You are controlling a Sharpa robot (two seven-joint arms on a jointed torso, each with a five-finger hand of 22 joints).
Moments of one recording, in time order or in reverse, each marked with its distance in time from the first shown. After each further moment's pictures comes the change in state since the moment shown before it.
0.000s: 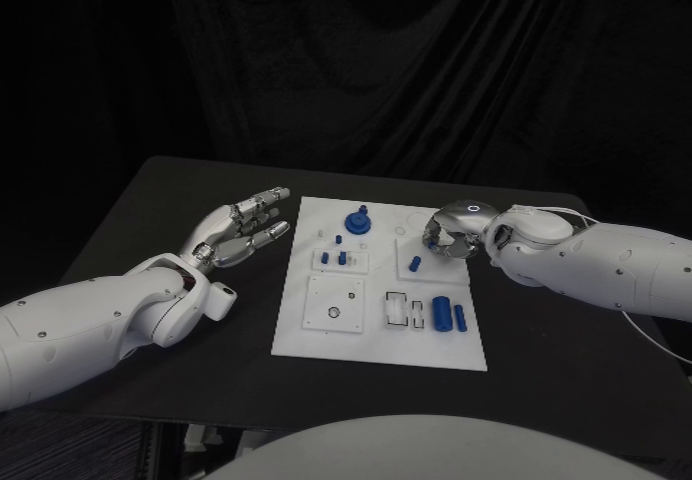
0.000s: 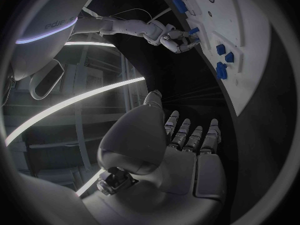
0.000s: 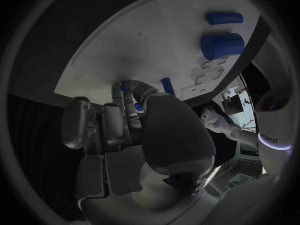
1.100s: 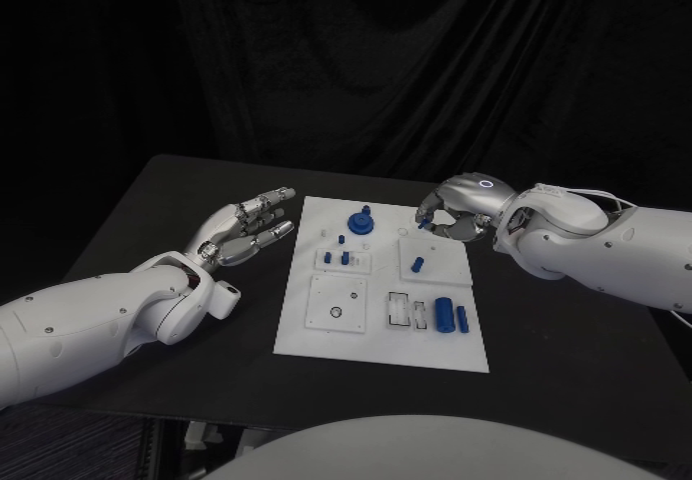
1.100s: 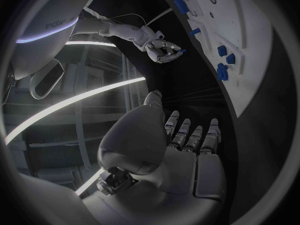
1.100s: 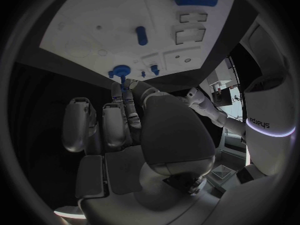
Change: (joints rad) left arm -0.001 0.000 0.000 0.001 0.000 0.007 0.000; left_hand 0.003 0.003 0.000 0.000 0.000 0.004 0.004 0.000 0.000 0.003 0.003 0.000 0.001 0.004 0.004 0.004 0.001 0.000 0.007 0.000 0.004 -0.001; right arm 0.115 -0.138 0.002 0.313 0.008 -0.076 -0.028; right_hand 0.011 -0.001 -0.008 -0.008 -0.008 0.008 0.001 0.000 0.020 0.030 -0.005 -0.019 -0.011 0.014 -0.014 0.011 0.022 0.000 0.010 -0.010 0.029 0.000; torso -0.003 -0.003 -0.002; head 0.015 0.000
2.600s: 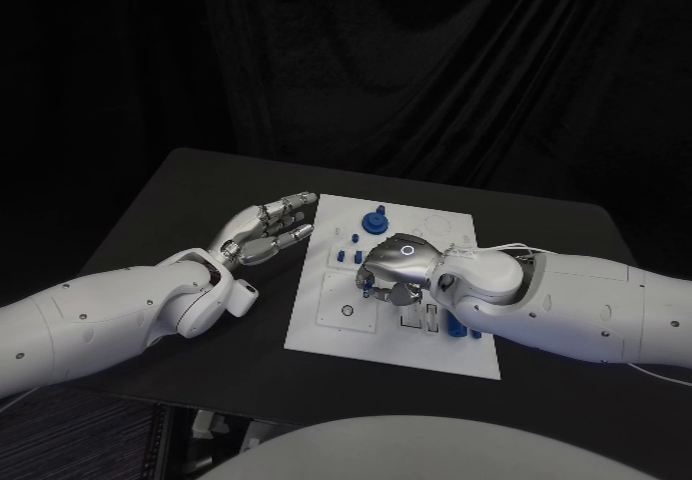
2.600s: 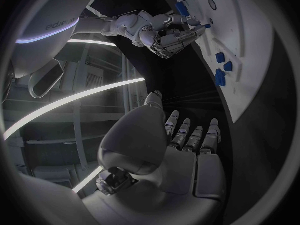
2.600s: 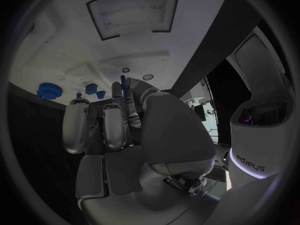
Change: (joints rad) left arm -0.019 0.019 0.000 -0.018 0.000 0.022 0.000; left_hand 0.008 0.008 0.000 0.000 -0.004 0.004 0.004 0.000 0.000 0.000 0.007 -0.001 -0.001 -0.013 -0.006 0.000 -0.001 0.000 0.000 0.000 0.000 -0.021; right arm -0.130 0.236 -0.003 0.039 -0.275 0.075 -0.078; right_hand 0.000 -0.016 -0.014 -0.003 -0.004 -0.001 -0.001 -0.006 0.006 0.018 -0.004 -0.017 -0.006 0.009 -0.002 0.008 0.010 0.000 0.009 -0.002 0.011 0.001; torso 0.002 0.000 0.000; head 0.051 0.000
